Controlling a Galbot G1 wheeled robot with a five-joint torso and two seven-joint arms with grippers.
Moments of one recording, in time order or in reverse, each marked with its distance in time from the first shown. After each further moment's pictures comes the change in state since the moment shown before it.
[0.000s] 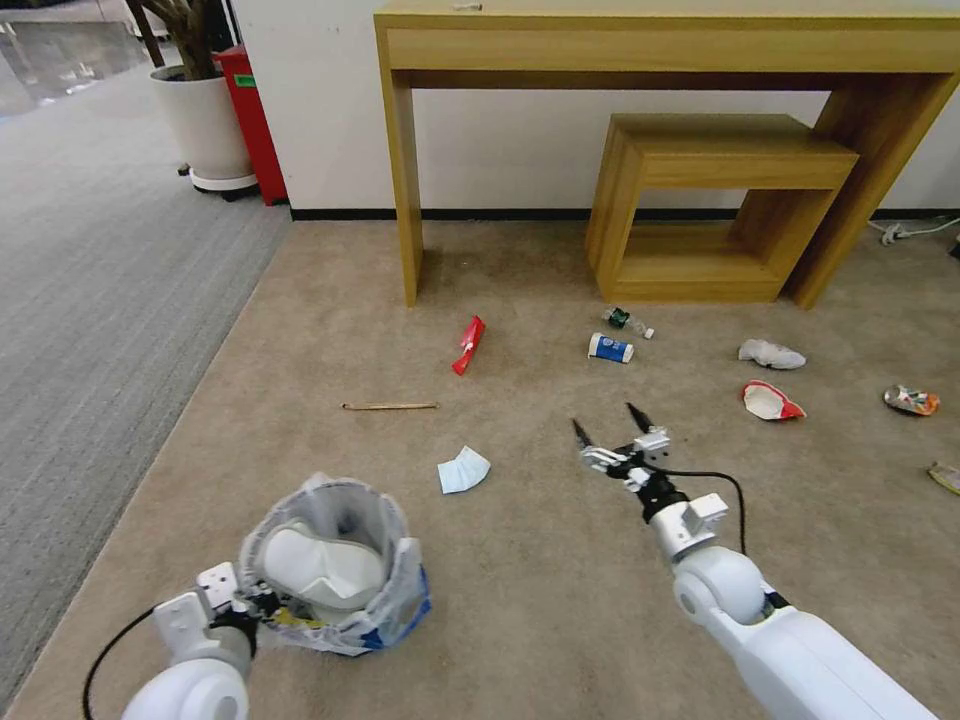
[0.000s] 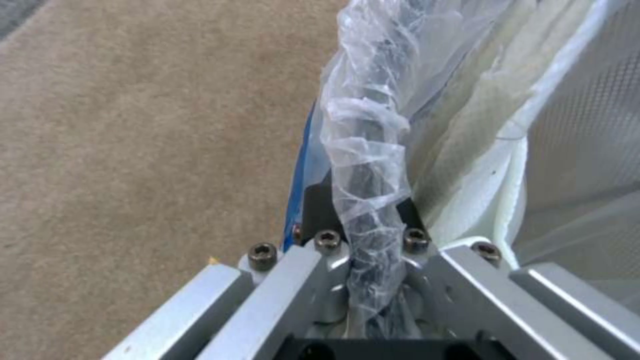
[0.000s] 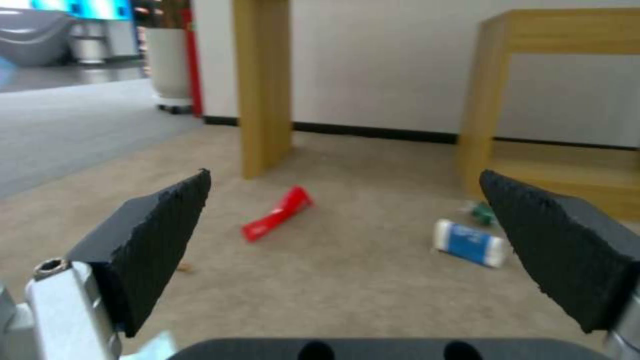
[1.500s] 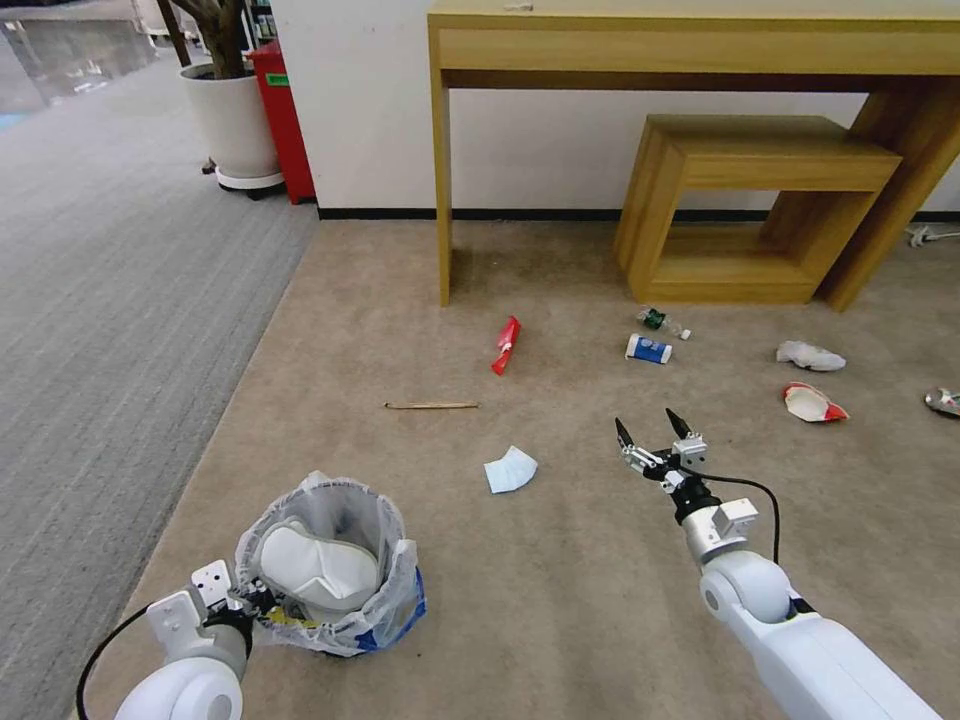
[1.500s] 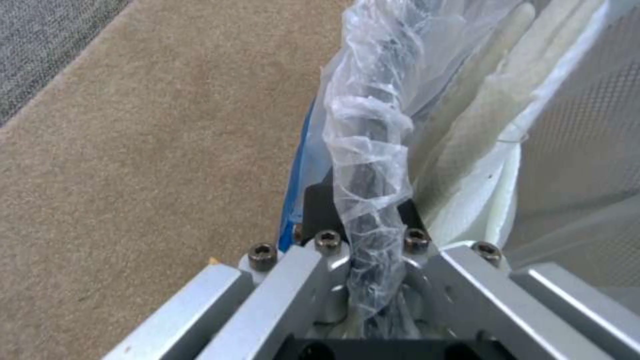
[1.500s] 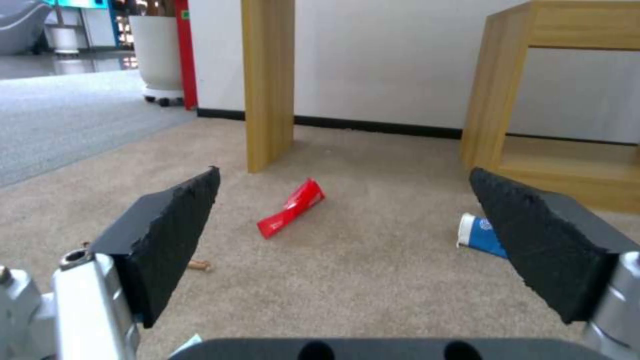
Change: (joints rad) left arm -0.008 -0.014 0.024 -0.007 -0.006 -0.003 -0.002; right arm -0.013 0.029 0.065 -0.080 -0.020 0.026 -0.044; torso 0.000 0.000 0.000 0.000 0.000
